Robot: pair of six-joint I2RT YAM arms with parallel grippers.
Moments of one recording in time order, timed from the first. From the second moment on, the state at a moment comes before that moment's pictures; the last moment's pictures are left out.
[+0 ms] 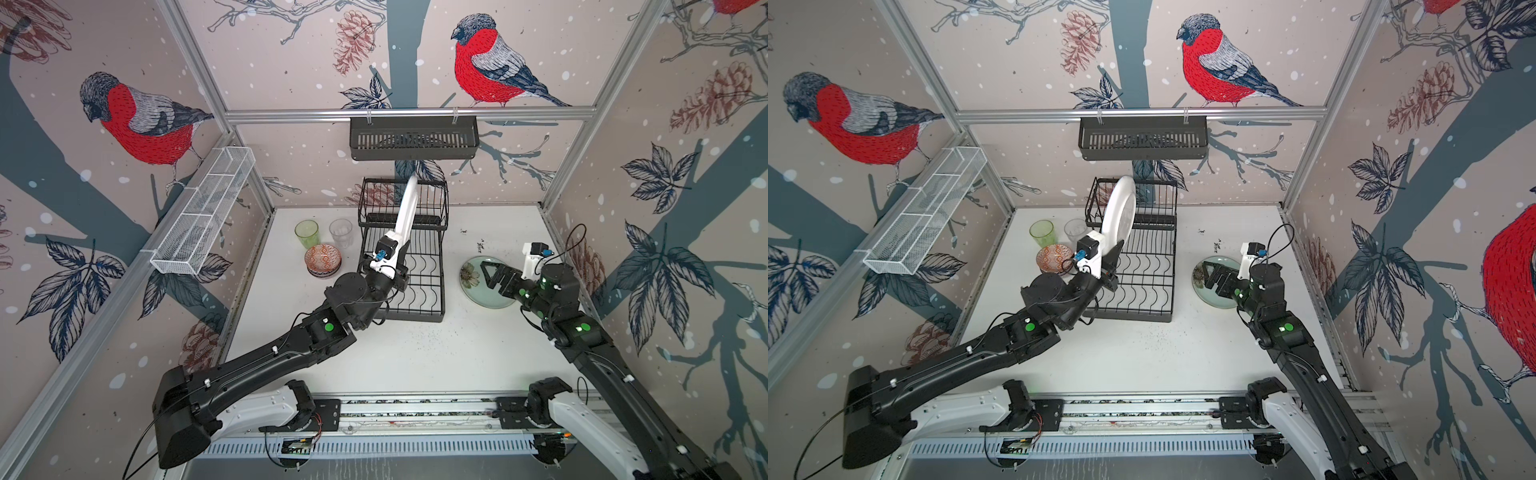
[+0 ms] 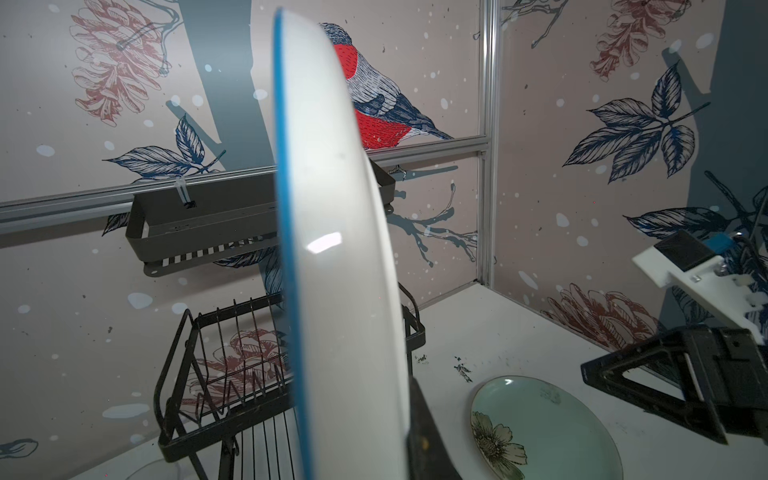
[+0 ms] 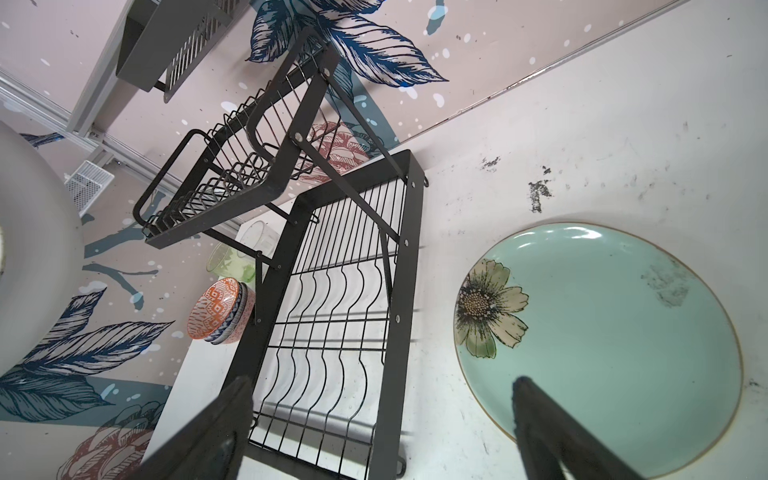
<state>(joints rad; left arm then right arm) -0.99 1.03 0.84 0.36 -0.42 0.16 0.27 0.77 0.67 -0.27 -0.18 0.58</state>
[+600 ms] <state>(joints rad) -1.00 0.90 0.67 0.23 -0.29 0.06 0.23 0.89 0.79 -0.33 -0.31 0.59</state>
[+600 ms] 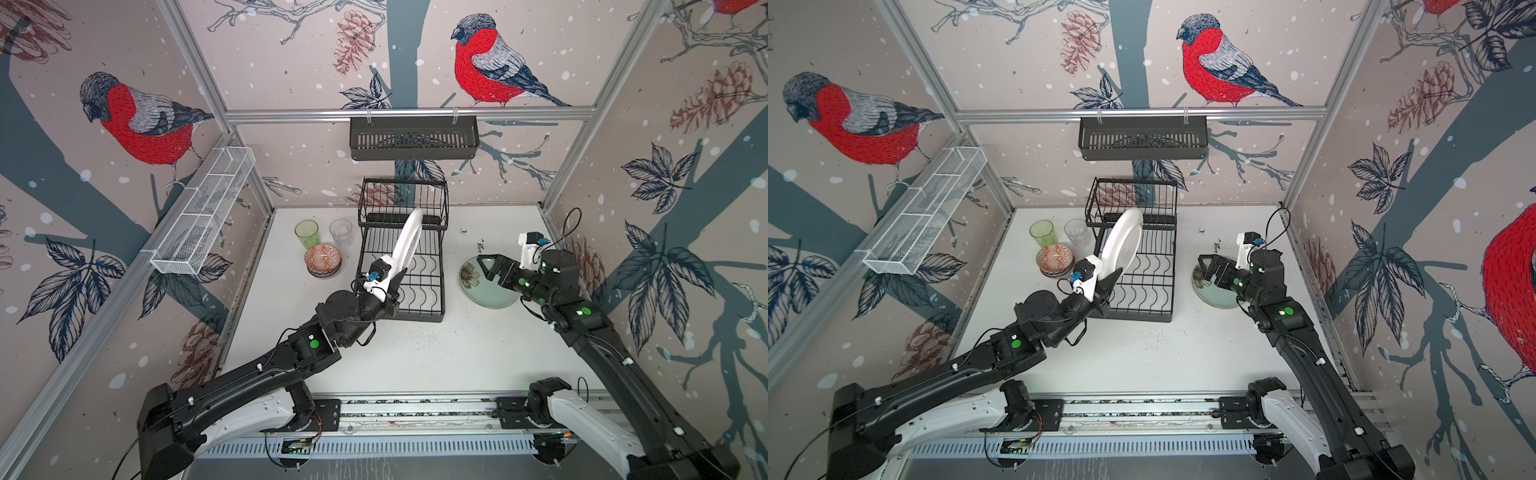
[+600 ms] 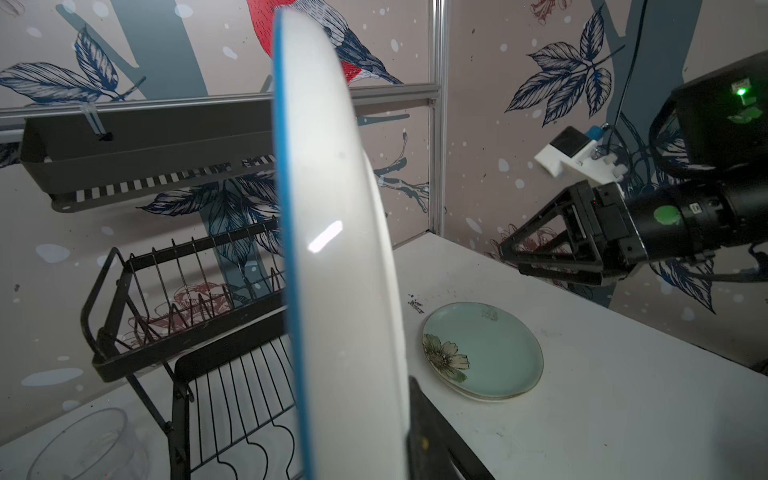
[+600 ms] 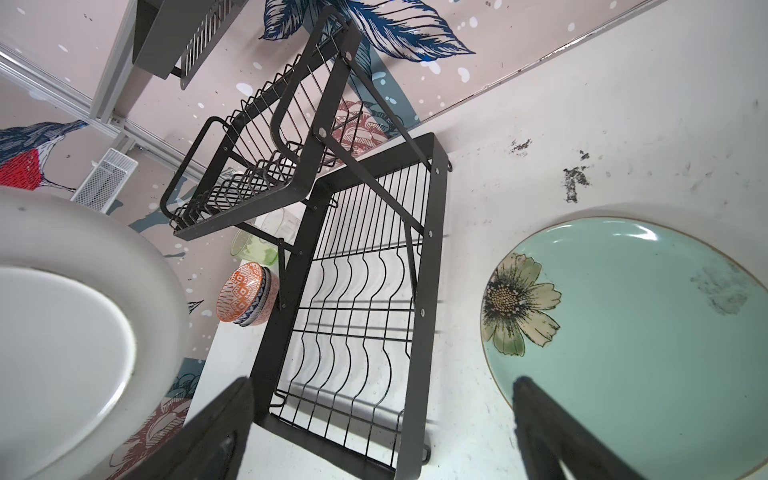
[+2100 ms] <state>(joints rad) -1.08 1.46 0.86 0.24 -0.30 0.22 0.11 0.89 0.80 -0.32 -0.60 0.82</state>
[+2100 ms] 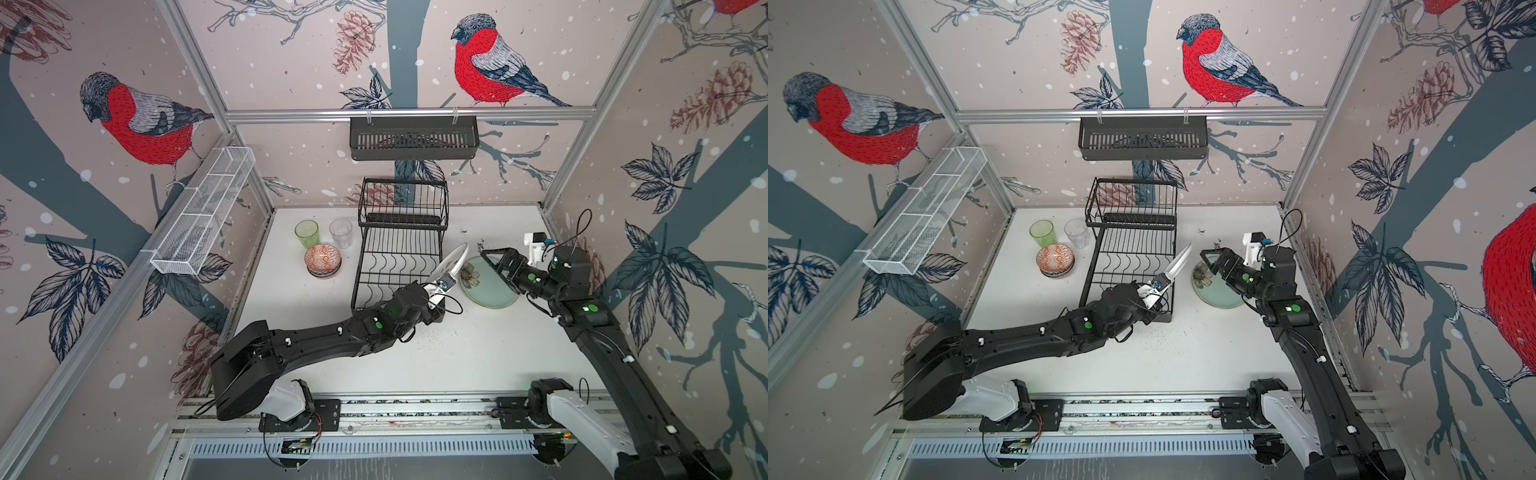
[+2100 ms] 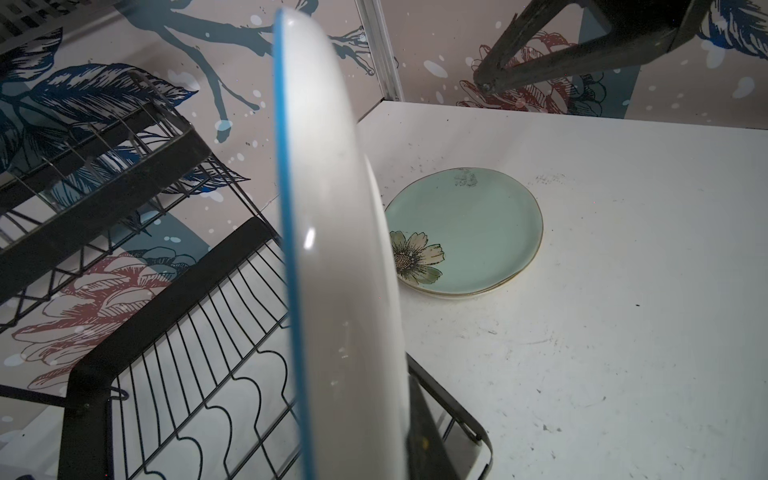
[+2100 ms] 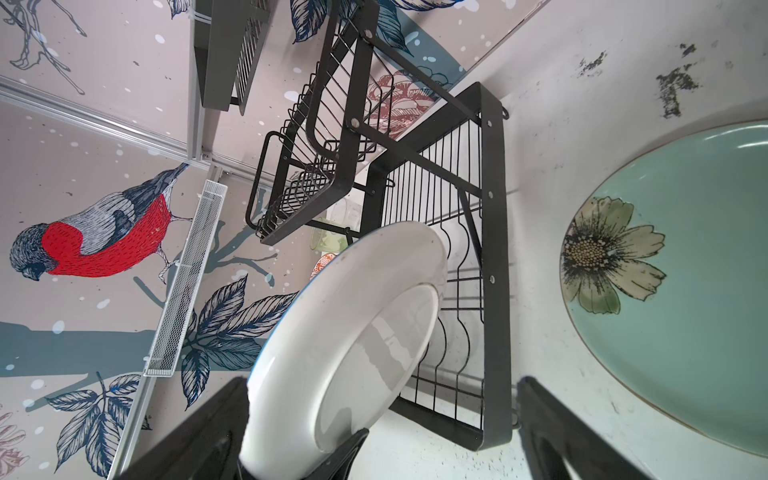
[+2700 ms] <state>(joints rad) -1.17 1.67 1.02 0.32 -0.41 0.38 0.09 0.90 0.80 -0.34 -0.62 0.85</state>
